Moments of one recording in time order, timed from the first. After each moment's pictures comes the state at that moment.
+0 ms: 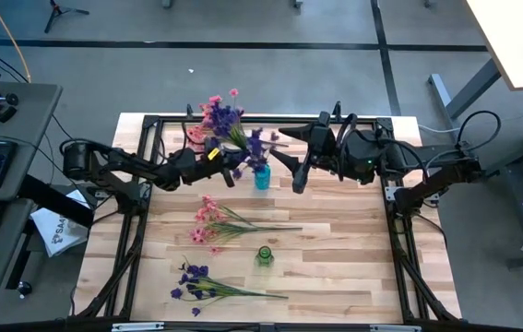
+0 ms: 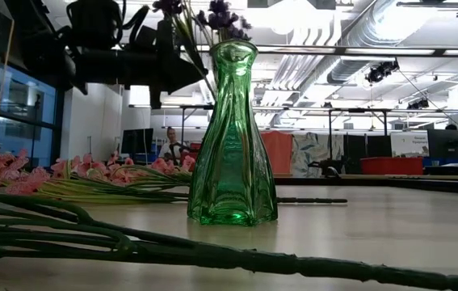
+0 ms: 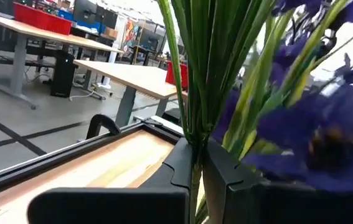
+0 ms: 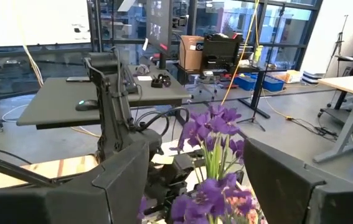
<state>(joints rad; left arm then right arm) 0.22 1.50 0.42 1.18 -0.17 -0.30 0.17 1.41 1.59 -0.26 0.54 -0.02</state>
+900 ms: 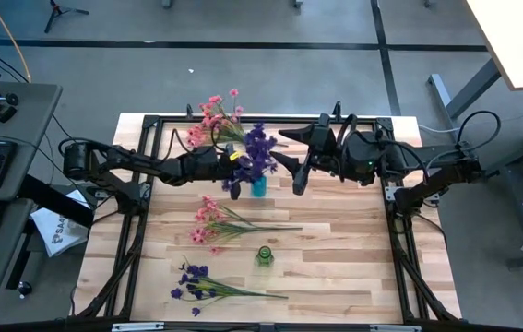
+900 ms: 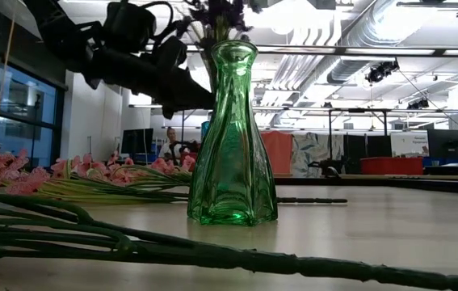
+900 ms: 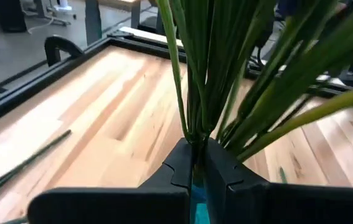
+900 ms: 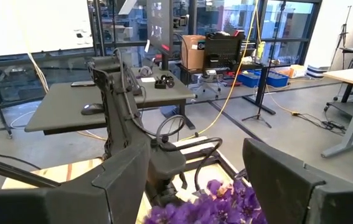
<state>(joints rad) 0.22 1.50 0.58 0.64 0.05 -0.14 0.18 1.41 1.59 -0.26 0.55 0.03</state>
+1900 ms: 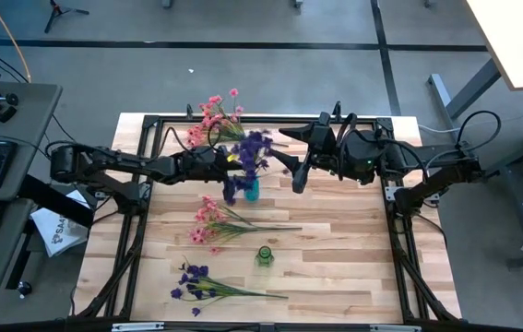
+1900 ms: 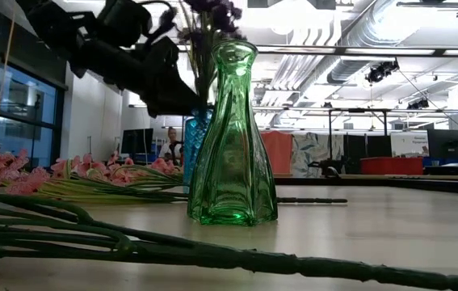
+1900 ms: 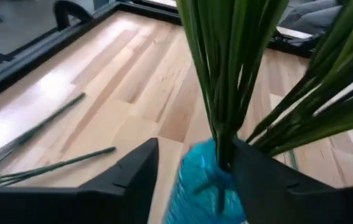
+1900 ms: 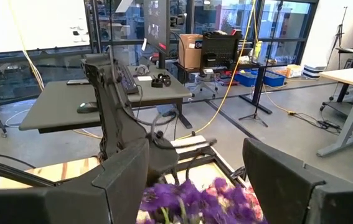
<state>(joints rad) 0.22 1.38 0.57 0.39 0.02 -0.13 0.18 1.41 1.59 -0.26 0.55 0.02</state>
